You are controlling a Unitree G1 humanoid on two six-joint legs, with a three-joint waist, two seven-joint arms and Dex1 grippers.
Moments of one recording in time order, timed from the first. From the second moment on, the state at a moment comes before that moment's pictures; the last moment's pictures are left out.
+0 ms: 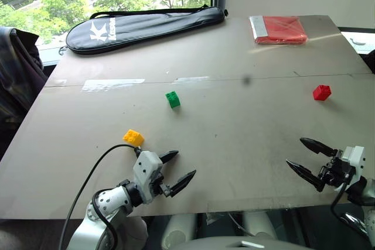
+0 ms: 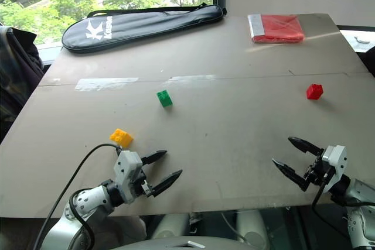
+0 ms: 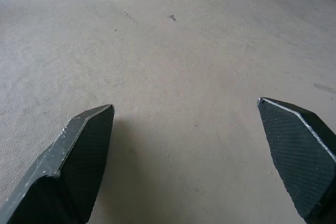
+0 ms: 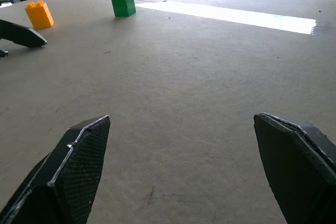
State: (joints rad) left arm 0.38 0.50 -0.01 -0.43 -0.36 0.17 -0.76; right arm 0.23 -0.55 -0.29 0.03 0.57 -0.15 1.17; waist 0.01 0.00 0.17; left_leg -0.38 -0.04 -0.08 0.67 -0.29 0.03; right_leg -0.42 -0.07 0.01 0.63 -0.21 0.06
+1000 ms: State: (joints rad) left arm 0.37 0.56 -0.01 -0.43 -0.40 0.17 -0.84; right arm 0.14 -0.55 -0.34 0.10 0.48 -0.12 0.96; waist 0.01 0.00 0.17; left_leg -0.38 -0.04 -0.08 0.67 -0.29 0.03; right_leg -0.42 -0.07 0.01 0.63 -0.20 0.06
